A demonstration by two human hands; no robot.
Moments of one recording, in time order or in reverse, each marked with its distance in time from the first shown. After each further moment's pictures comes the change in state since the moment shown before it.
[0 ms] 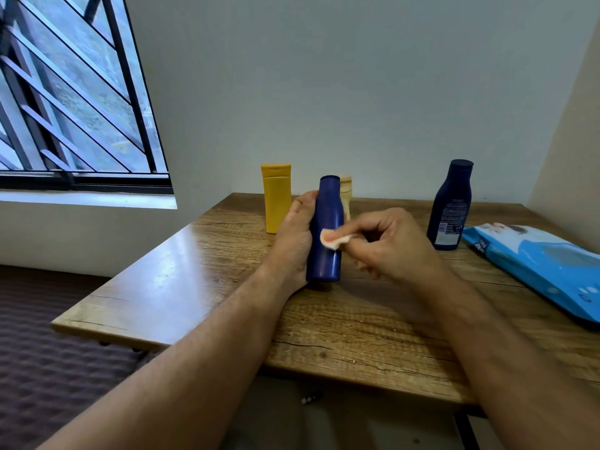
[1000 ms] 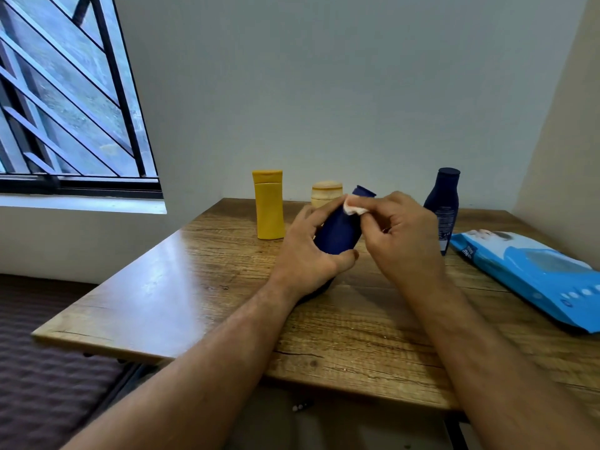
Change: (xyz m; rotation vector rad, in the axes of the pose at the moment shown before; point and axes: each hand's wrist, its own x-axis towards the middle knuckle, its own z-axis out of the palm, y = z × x) left_hand -0.003 -0.014 0.001 0.780 -0.119 0.509; right_hand 0.012 0.015 -0.008 -0.472 0.522 -0.248
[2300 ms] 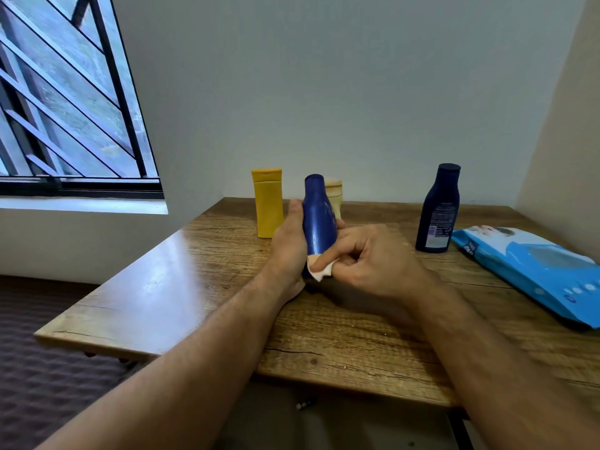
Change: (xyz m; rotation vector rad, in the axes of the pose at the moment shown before) left_hand 0.014 -0.001 0.001 -0.602 0.211 -0.566; right_hand -0.011 -0.017 0.000 0.229 -0.639 0.056
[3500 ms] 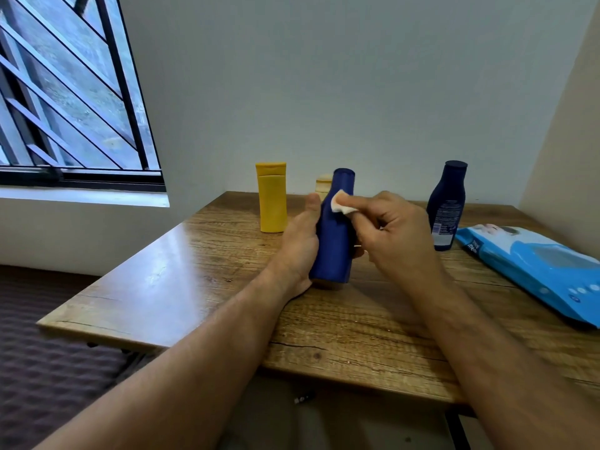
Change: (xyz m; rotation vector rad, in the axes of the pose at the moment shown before) left_hand -0.011 0.001 0.004 -0.026 -0.211 -0.015; right_hand 0.008 0.010 -0.001 0.030 0.494 -0.029
